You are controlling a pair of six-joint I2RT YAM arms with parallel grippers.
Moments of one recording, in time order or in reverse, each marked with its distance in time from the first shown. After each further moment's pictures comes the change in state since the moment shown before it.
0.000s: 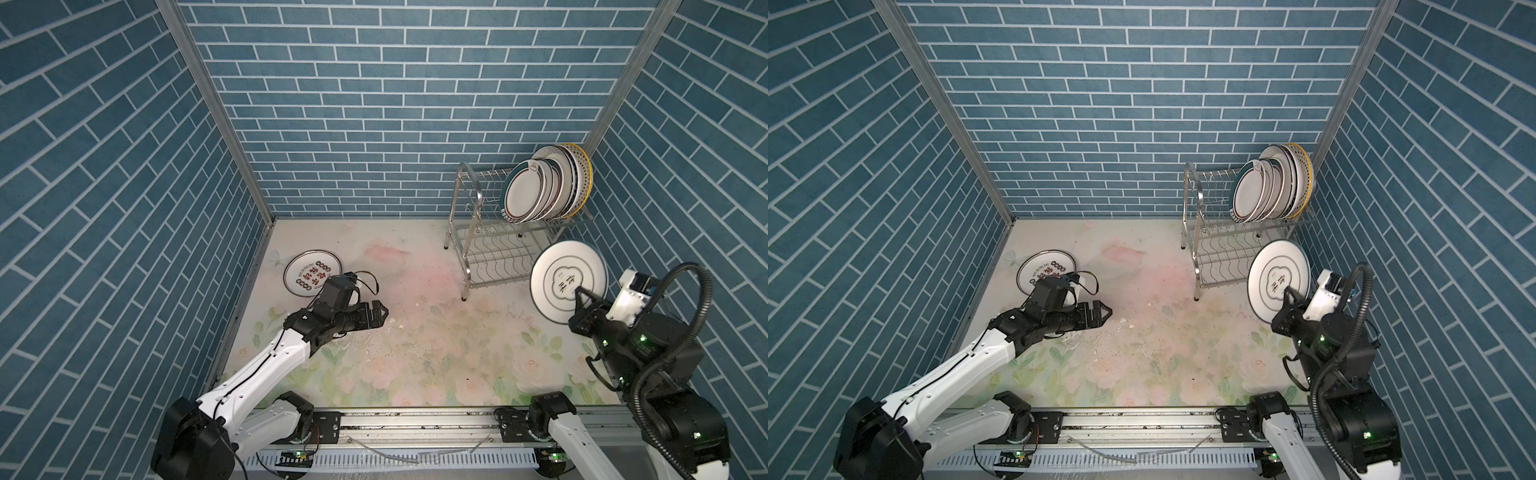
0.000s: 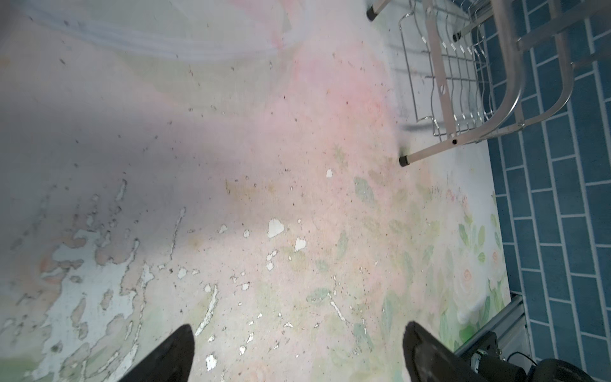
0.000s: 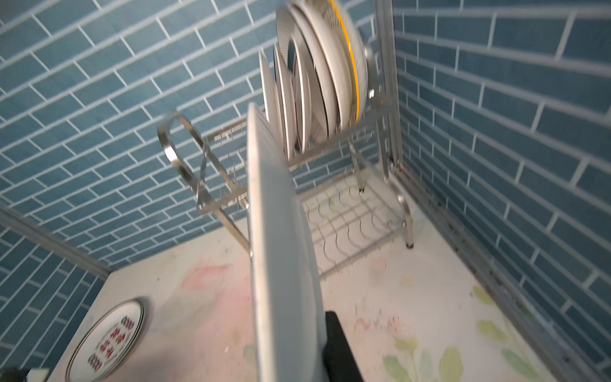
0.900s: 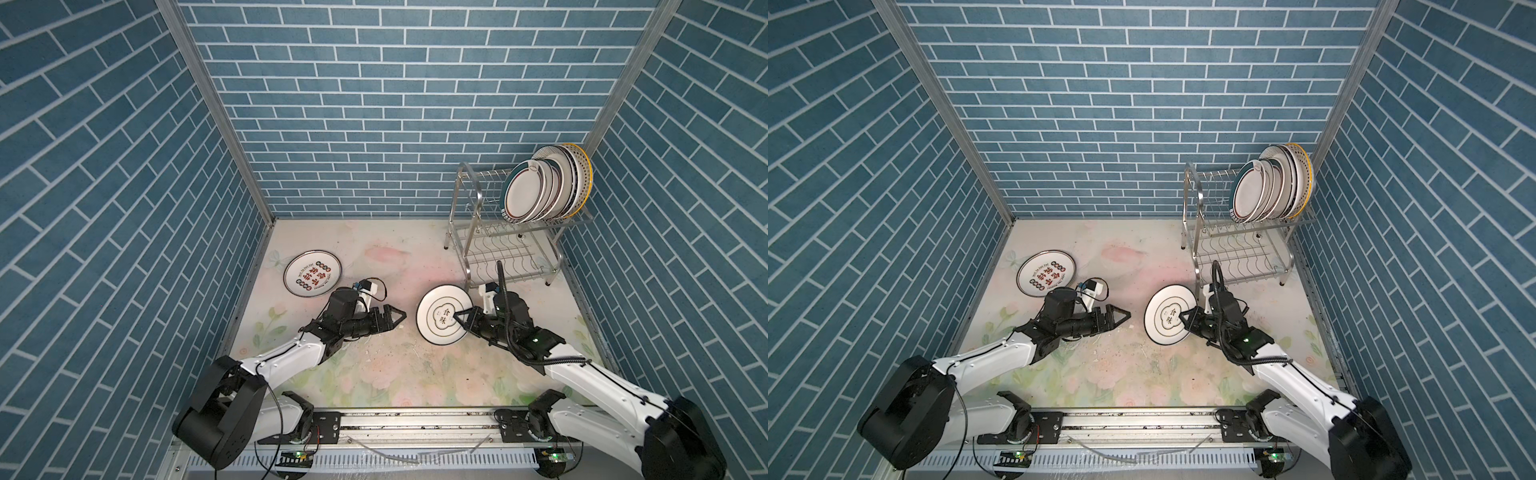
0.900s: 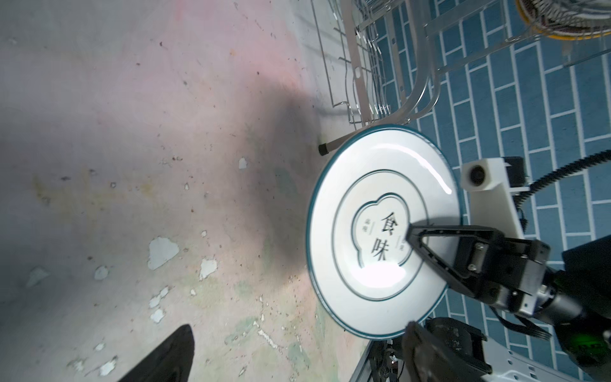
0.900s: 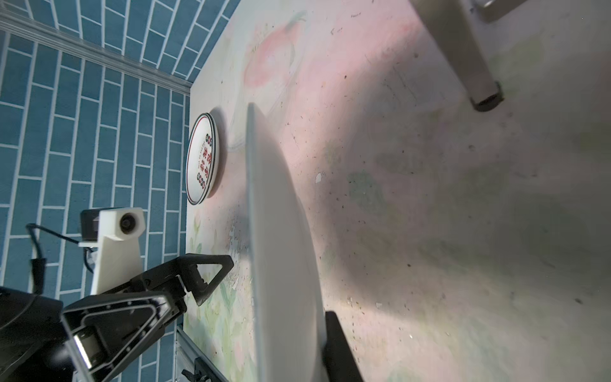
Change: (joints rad) left arm -0.001 0.196 -0.203 0.663 0.311 -0.184; right arm 0.363 0.618 -0.595 0.913 -0.426 0.487
